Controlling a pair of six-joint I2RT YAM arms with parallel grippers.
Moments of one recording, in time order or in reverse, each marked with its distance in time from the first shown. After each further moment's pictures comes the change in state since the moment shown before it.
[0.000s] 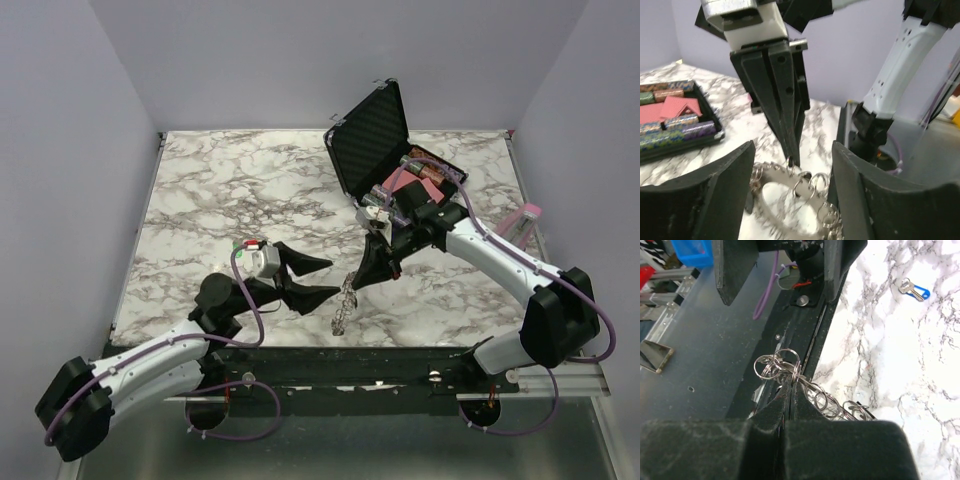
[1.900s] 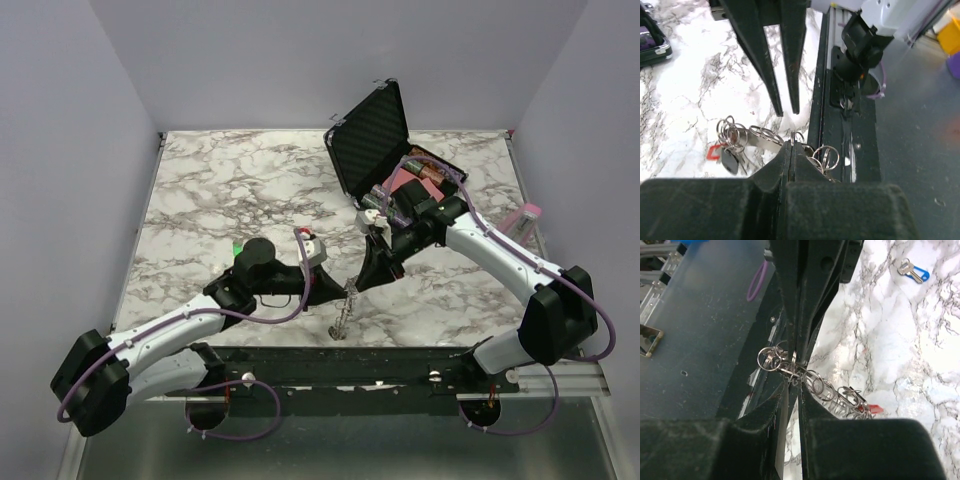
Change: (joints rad) left arm 0.023 0.195 0.294 -0.663 0.262 0.193; right arm 0.002 0.017 0.076 -0.214 0.114 -0.188
